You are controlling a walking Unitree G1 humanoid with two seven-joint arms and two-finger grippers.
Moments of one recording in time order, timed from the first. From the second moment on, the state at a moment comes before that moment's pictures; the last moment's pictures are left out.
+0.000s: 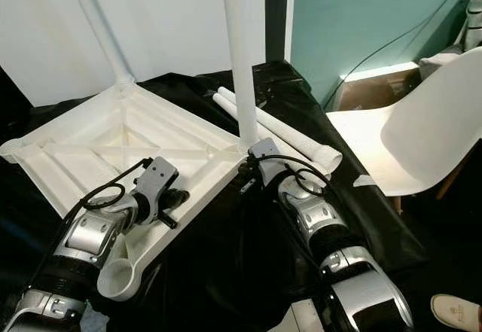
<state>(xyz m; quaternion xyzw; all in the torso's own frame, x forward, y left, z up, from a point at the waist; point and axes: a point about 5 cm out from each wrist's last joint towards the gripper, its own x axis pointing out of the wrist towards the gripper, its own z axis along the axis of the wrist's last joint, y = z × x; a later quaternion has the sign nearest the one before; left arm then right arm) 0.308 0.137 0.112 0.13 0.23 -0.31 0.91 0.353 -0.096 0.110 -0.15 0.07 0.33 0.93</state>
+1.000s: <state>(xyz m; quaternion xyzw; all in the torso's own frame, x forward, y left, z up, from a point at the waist) 0.272 0.103 0.171 -0.03 0.03 -0.49 0.87 0.358 -0.081 0.110 -0.12 0.03 0.35 0.93</state>
